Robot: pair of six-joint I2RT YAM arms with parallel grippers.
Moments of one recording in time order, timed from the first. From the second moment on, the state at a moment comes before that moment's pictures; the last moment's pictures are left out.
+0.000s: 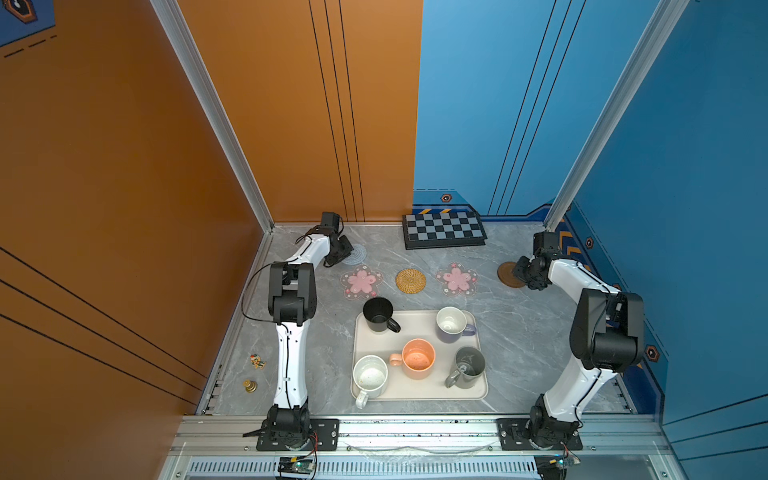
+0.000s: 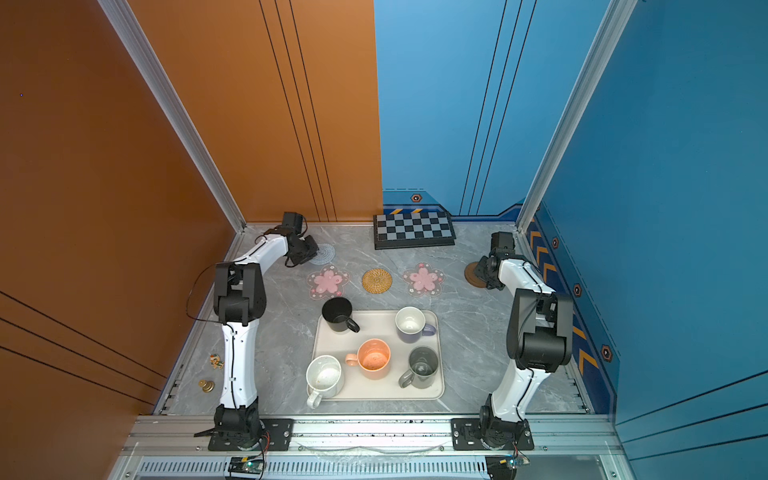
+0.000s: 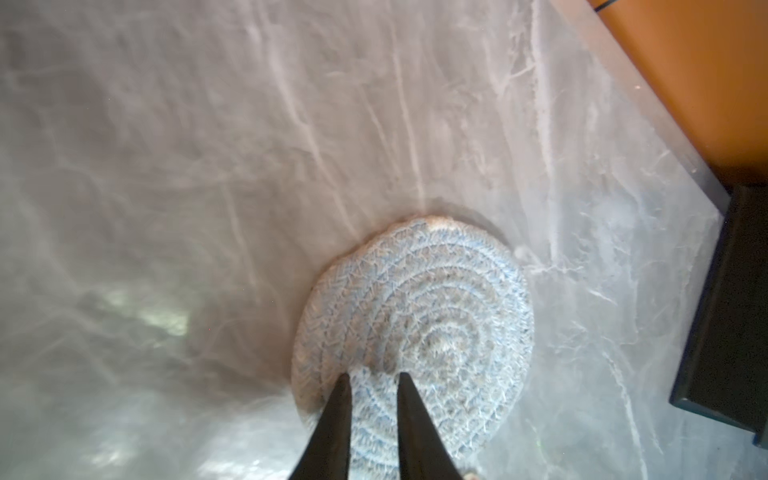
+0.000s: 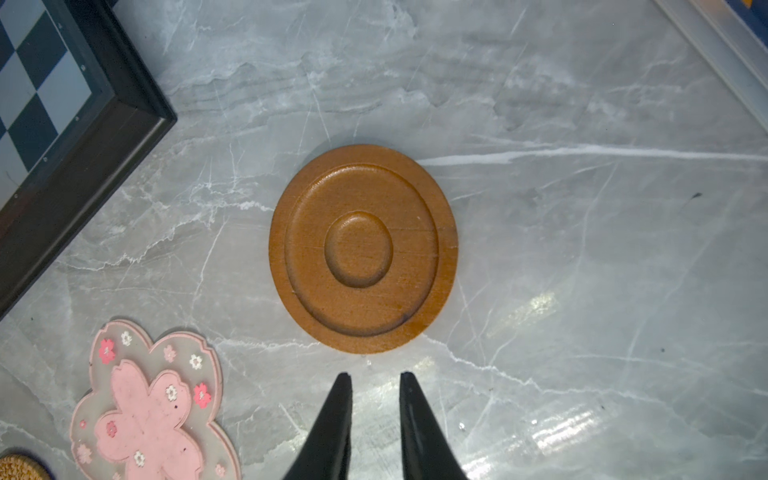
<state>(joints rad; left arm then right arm) -0.04 2.36 1.93 -0.63 0.09 -0.64 -0.14 1.83 1.27 -0.49 0.00 0.49</state>
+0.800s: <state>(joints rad) 0.08 2.09 1.54 -0.66 0.03 -0.62 -0.14 2.04 1.37 -0.36 -0.04 0.53</state>
